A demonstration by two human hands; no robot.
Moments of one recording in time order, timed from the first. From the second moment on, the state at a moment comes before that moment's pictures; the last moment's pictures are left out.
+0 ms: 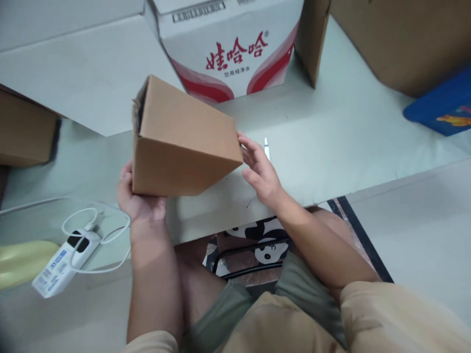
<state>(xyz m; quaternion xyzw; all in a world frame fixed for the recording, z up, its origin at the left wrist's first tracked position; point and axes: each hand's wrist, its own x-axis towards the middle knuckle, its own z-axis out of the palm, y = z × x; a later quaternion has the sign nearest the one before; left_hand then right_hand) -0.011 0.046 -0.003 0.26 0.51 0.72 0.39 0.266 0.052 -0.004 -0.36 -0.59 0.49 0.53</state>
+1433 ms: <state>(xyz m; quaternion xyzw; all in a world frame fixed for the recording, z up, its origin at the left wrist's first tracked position) 0.005 0.048 -0.007 0.65 0.50 0.57 0.10 0.280 0.052 0.020 -0.35 -0.68 0.51 0.39</state>
